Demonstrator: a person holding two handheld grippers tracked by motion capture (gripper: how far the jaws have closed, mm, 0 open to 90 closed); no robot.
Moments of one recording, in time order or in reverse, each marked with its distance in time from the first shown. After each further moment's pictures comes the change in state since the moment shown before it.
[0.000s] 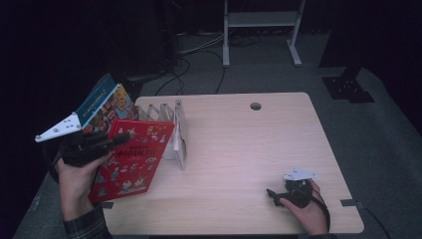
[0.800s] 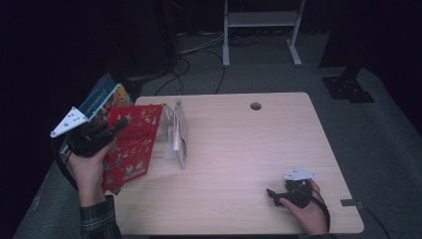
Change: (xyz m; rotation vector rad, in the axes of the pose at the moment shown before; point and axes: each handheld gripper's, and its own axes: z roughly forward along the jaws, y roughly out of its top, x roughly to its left) left arm 0.016 -0.004 0.029 -0.083 0.258 0.004; right arm 0.000 0.000 0.000 -0.001 0.000 0.000
